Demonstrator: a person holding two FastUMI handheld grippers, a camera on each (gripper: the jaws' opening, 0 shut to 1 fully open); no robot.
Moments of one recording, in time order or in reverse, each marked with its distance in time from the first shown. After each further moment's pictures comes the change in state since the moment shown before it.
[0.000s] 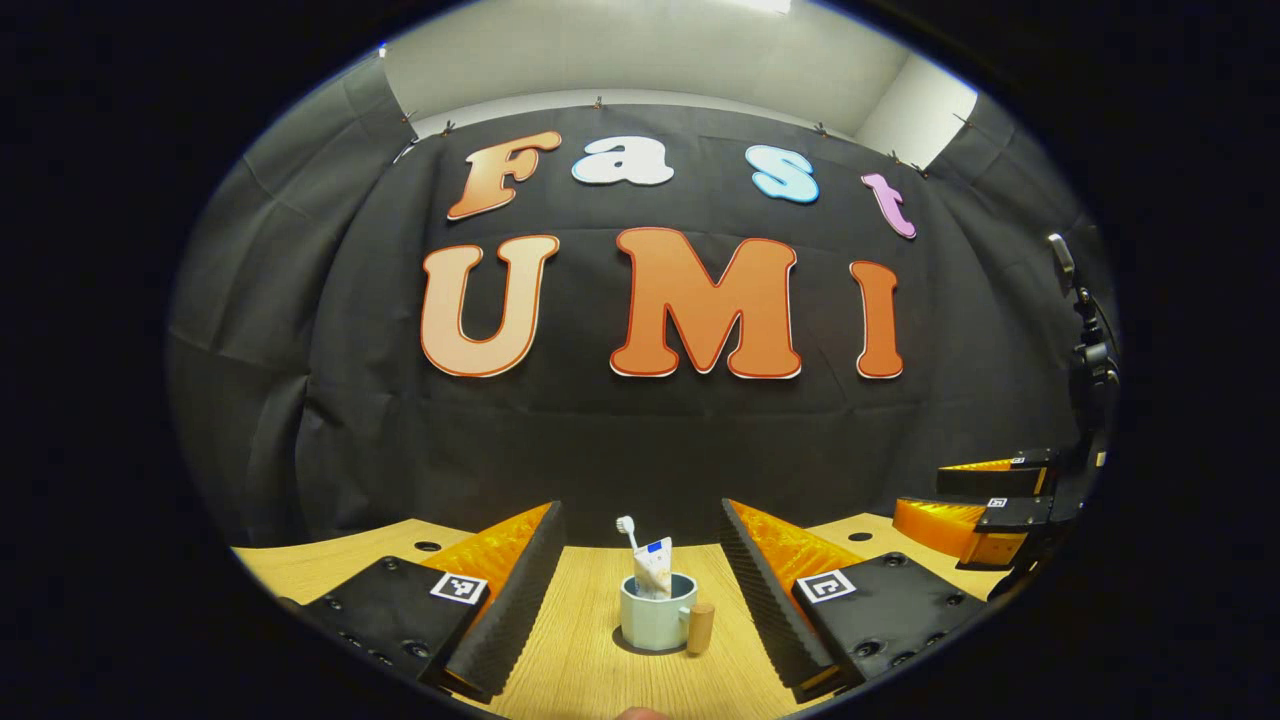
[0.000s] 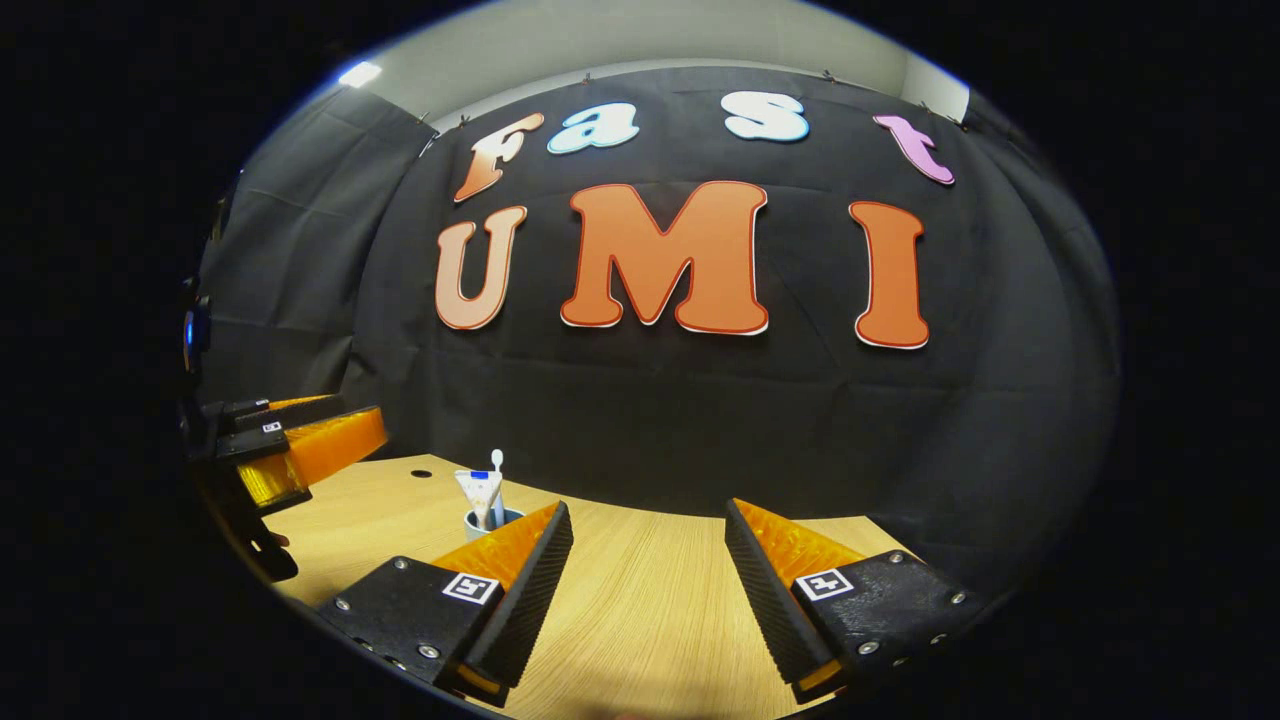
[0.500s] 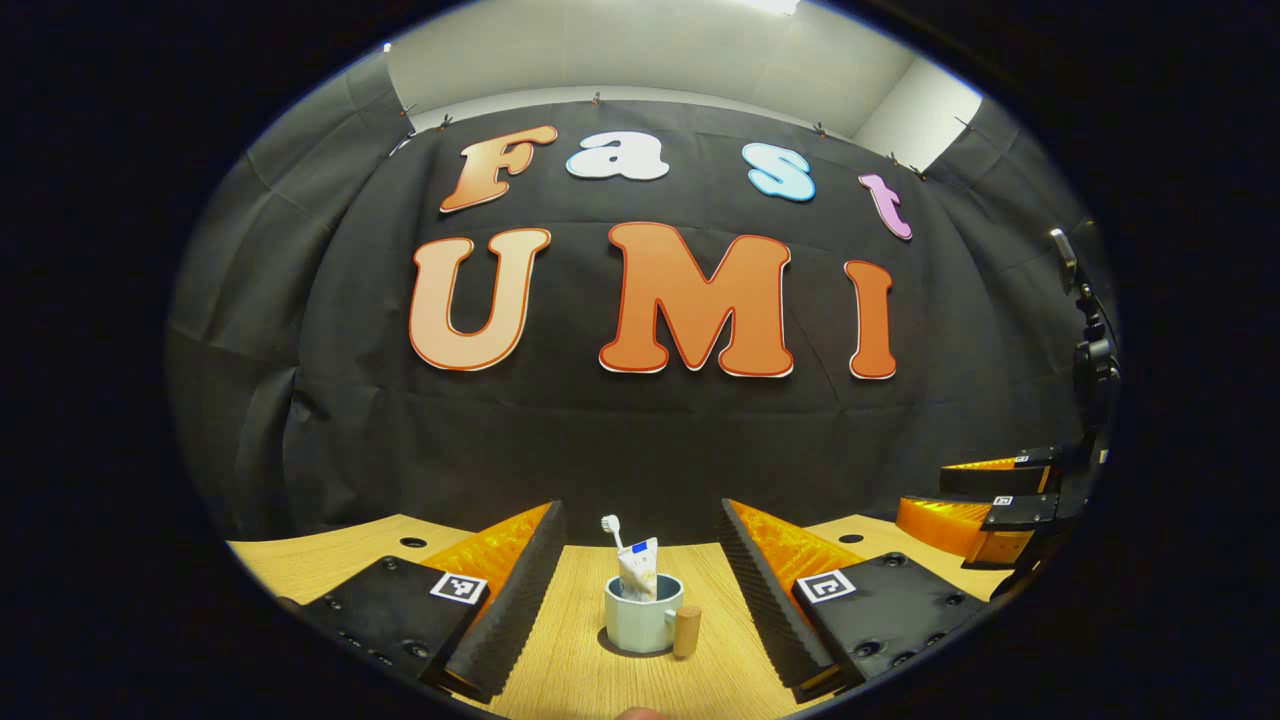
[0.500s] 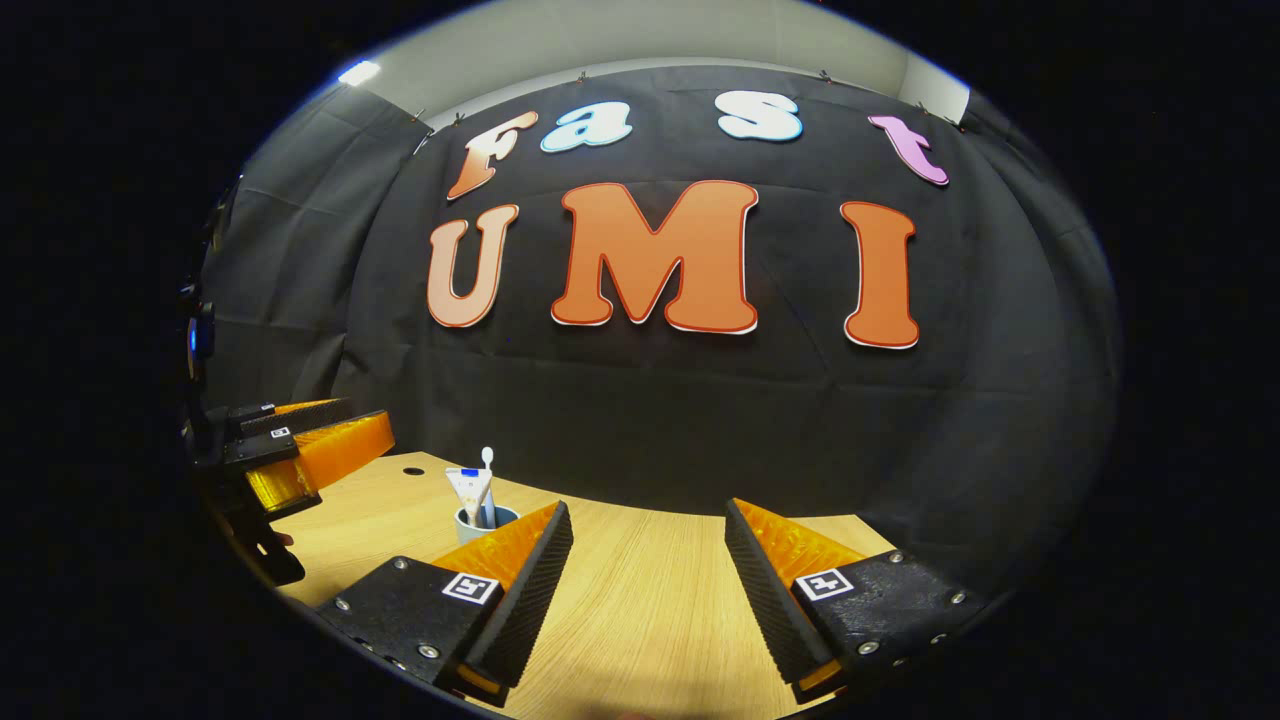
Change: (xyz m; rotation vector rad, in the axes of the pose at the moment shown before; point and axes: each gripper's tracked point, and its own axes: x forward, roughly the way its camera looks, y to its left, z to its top) left arm 0.009 -0.016 -0.004 -0.003 0.008 -0.027; right arm -0.007 -0.012 0.002 -0.014 0.000 -0.022
